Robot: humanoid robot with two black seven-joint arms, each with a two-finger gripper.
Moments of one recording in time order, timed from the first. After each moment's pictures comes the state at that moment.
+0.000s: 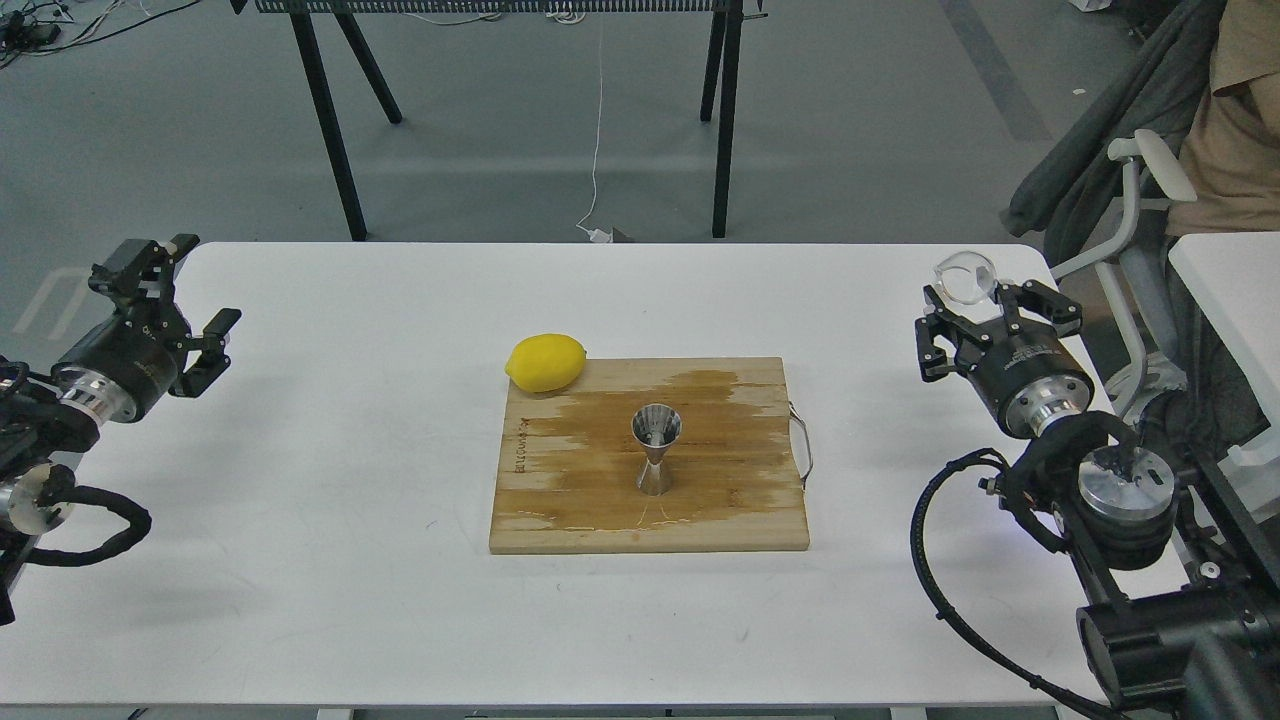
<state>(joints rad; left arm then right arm) -0.60 0.54 -0.61 -0.45 0.32 -0.49 -0.49 0.15 -0.11 1.49 1.32 0.13 -0.21 -0.05</state>
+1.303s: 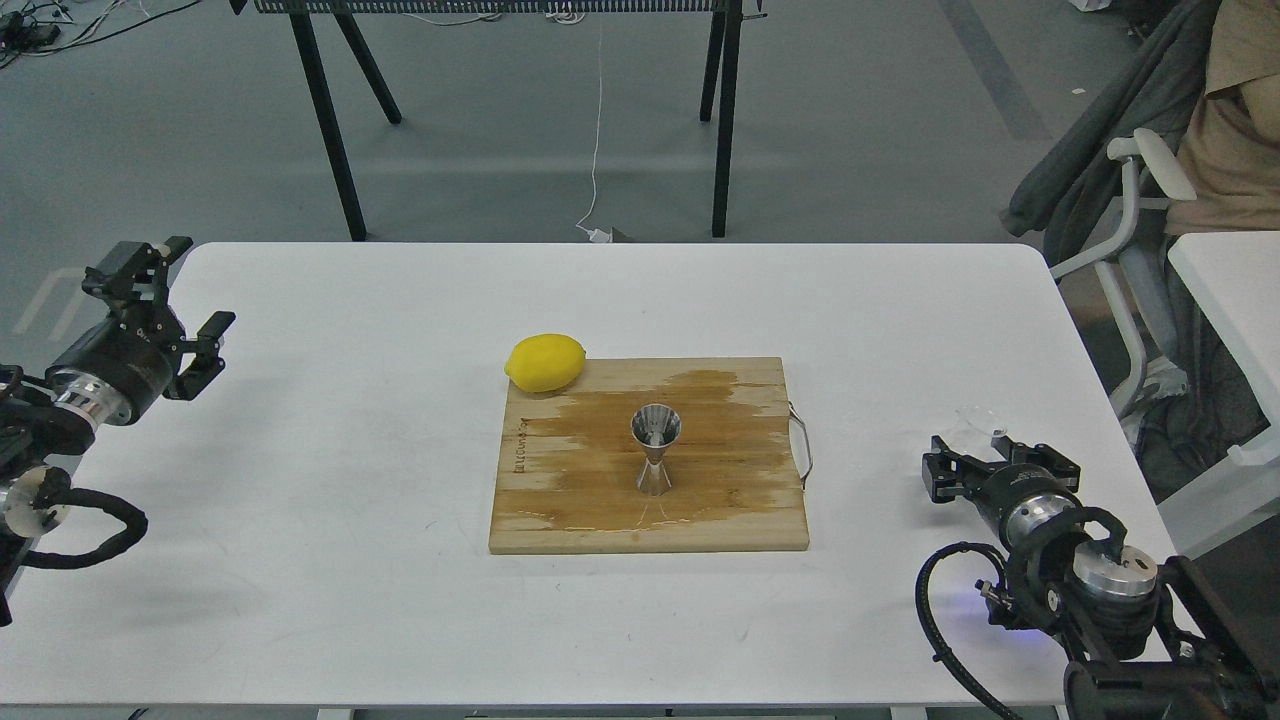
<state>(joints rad) -0.60 0.54 -0.61 -0.44 0.32 -0.49 -0.49 0.11 -0.06 1.50 1.05 0.22 -0.21 -0.06</state>
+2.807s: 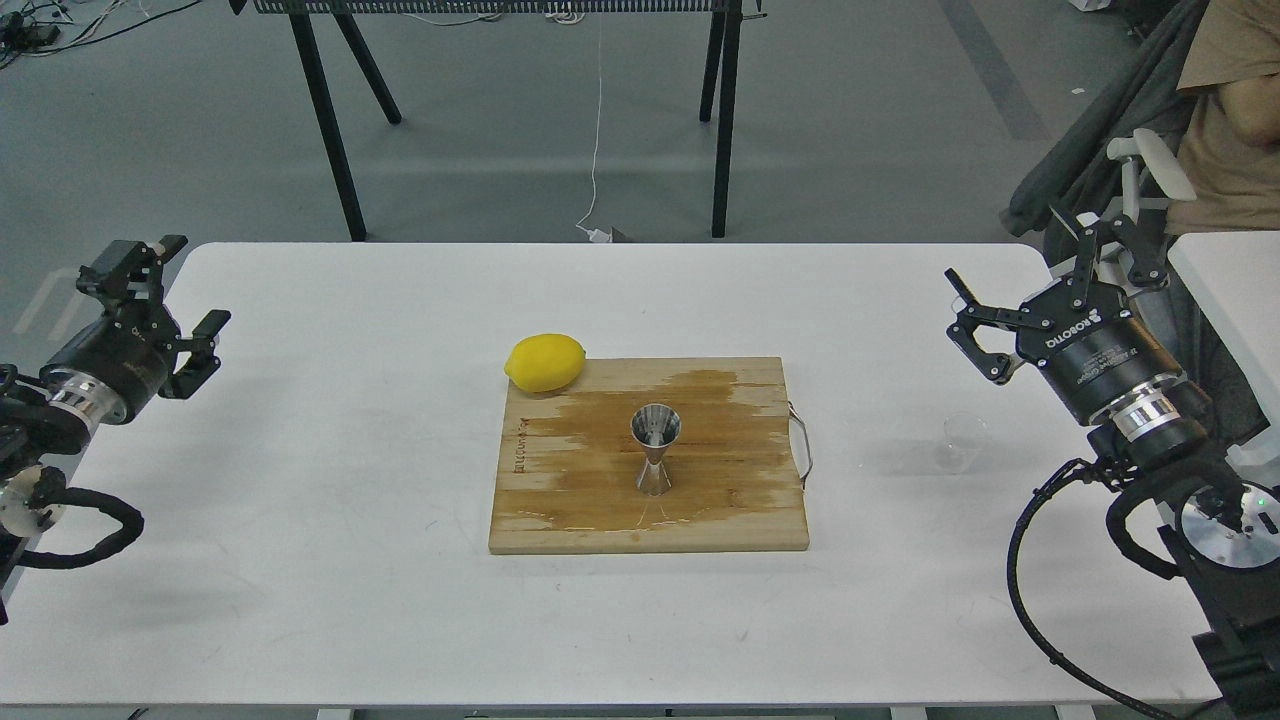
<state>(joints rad) -0.60 0.55 -0.62 -0.44 0.32 -0.49 -0.49 0.15 -0.36 1.40 1.30 -0.08 0.44 -0.08</state>
